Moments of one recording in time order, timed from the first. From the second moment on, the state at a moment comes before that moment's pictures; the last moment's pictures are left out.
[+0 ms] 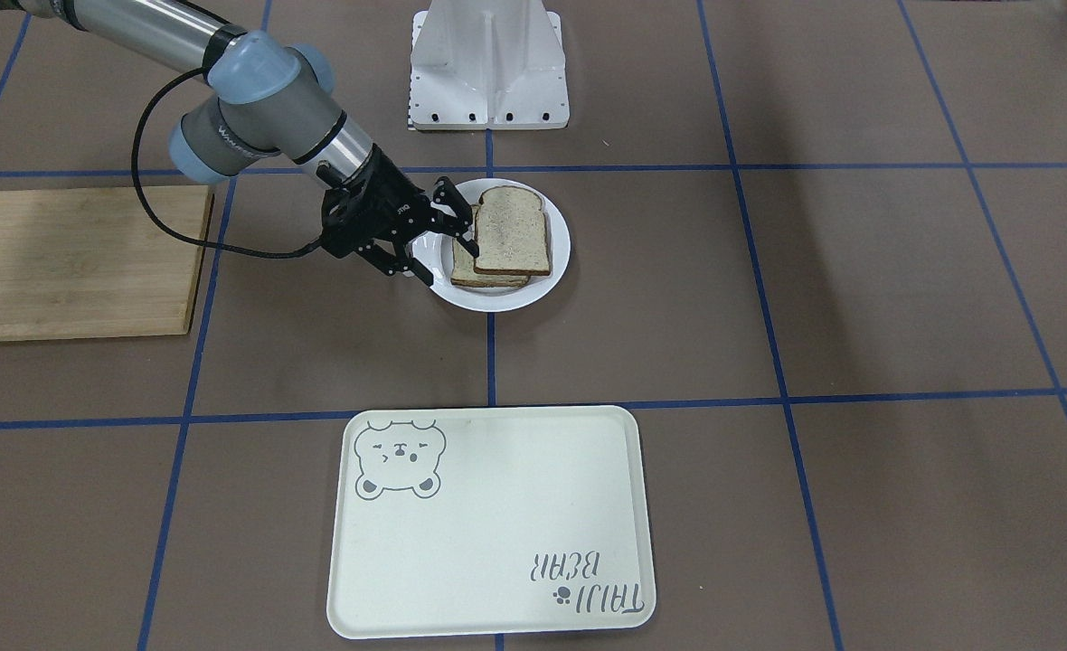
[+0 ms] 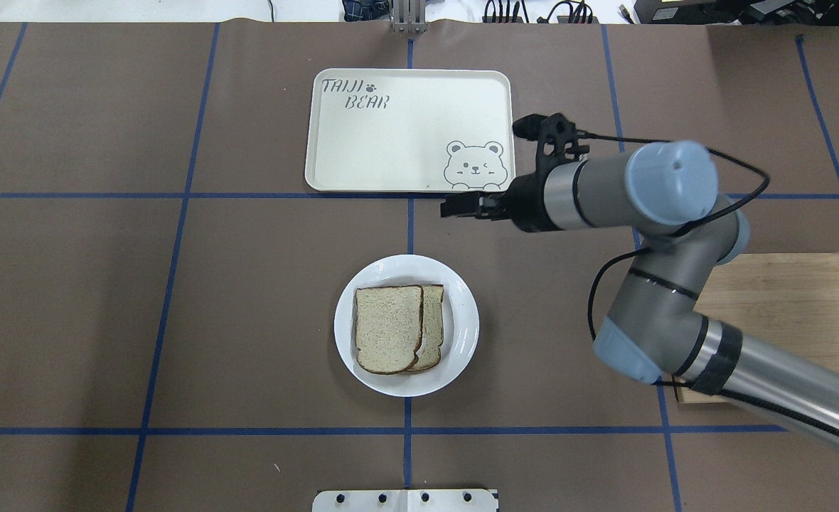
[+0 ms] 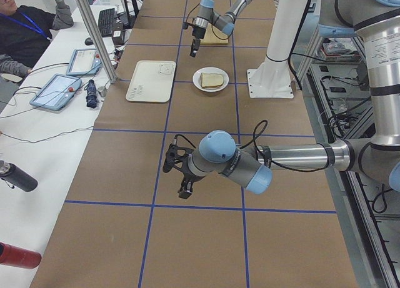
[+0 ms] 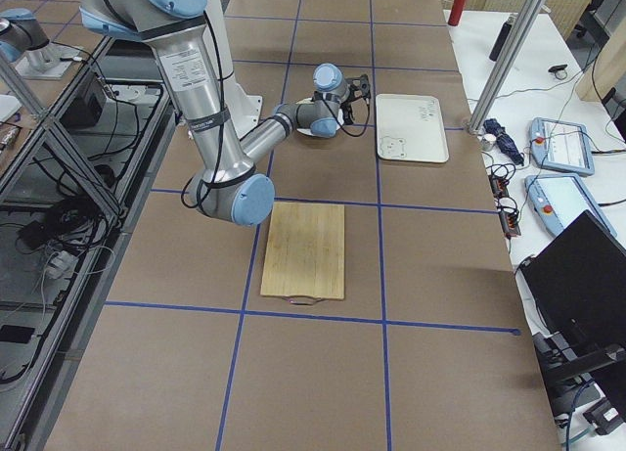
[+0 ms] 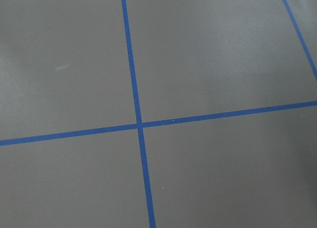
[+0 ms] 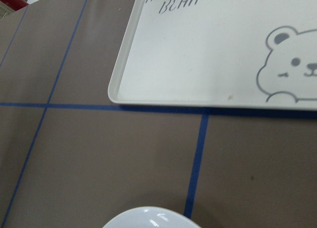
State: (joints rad) left arm -1.63 -1.30 -1.79 -2.20 -2.45 -0.29; right arm 0.67 -1.13 1.69 -0.78 1.94 1.26
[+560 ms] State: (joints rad) left arm -1.49 -1.38 -1.78 -2.51 -2.59 -0.61; right arm 0.98 -1.21 1.74 -1.13 2.12 1.05
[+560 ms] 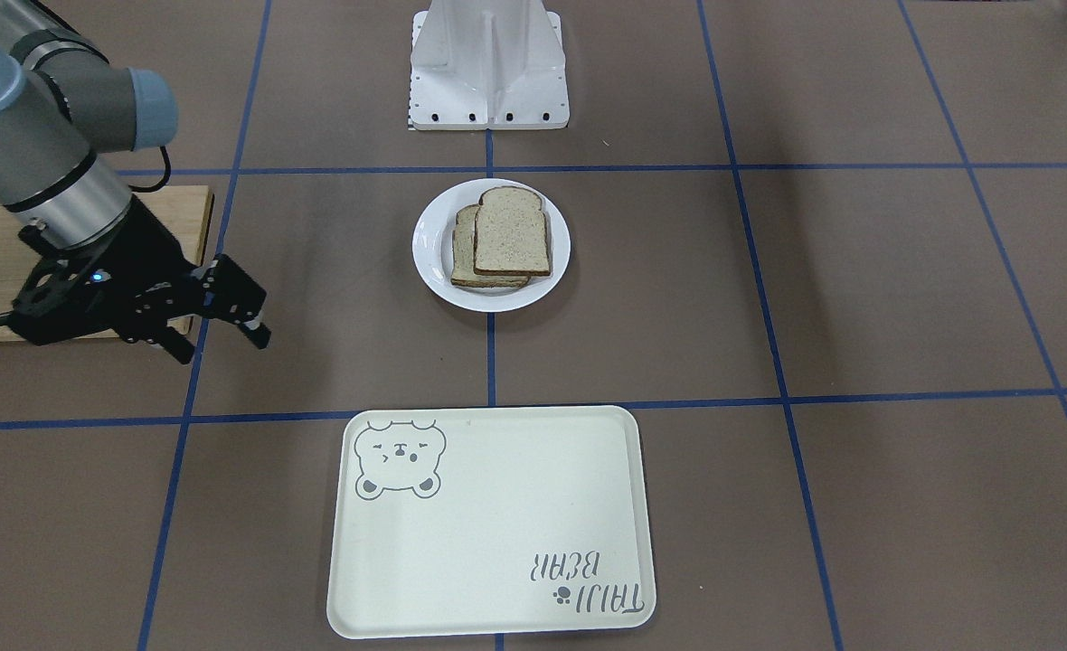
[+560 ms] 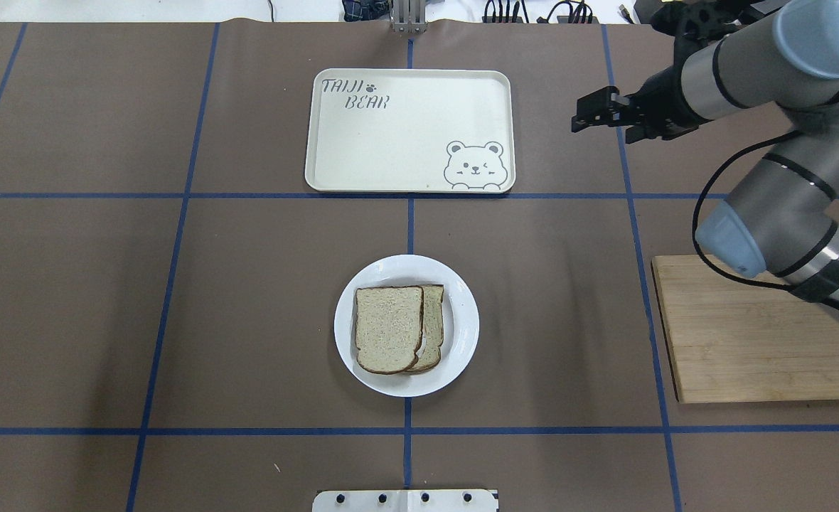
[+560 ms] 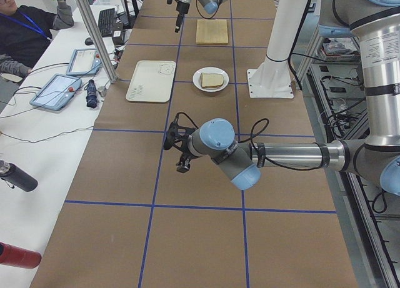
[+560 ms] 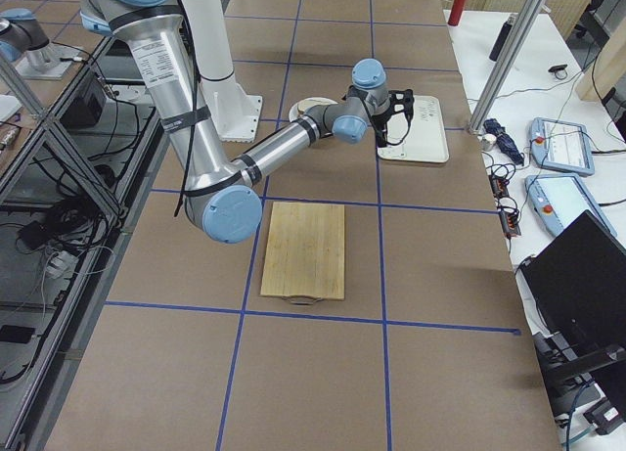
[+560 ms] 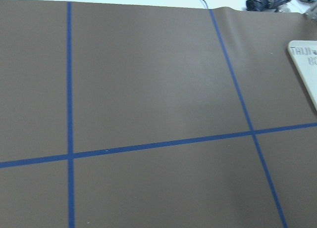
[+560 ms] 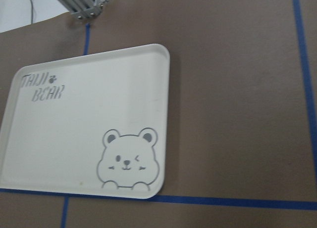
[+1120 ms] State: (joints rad) left arm -1.18 -1.57 -1.78 -2.64 -2.47 -1.09; right arm 1.21 -1.48 1.73 -1.26 2.16 0.43
